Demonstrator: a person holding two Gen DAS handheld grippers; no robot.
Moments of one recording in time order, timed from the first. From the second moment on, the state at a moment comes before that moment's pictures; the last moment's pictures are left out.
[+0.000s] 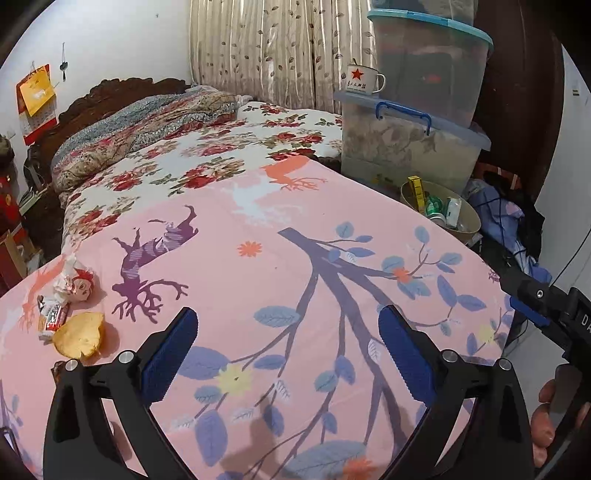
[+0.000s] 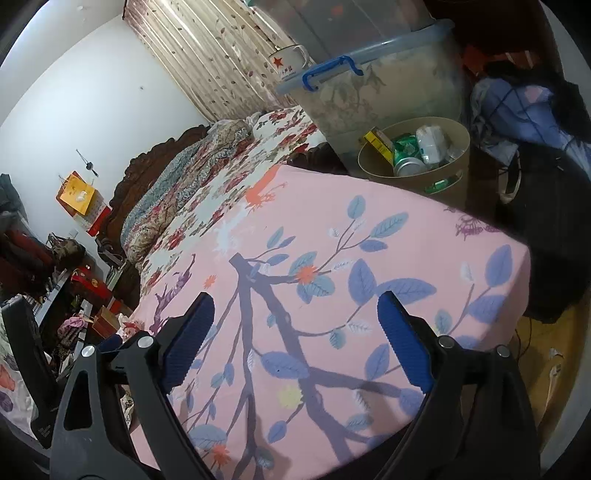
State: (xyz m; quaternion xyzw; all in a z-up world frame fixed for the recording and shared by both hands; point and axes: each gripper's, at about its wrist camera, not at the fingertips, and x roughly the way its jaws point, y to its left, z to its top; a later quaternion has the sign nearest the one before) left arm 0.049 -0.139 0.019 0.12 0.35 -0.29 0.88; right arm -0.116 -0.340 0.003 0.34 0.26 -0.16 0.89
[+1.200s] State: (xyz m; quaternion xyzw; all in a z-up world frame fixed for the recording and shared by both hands) left arm 0.027 -0.116 0.028 0.16 0.31 -0.23 0.91; right arm -0.124 -0.319 0.007 0.34 0.25 -0.18 0.89
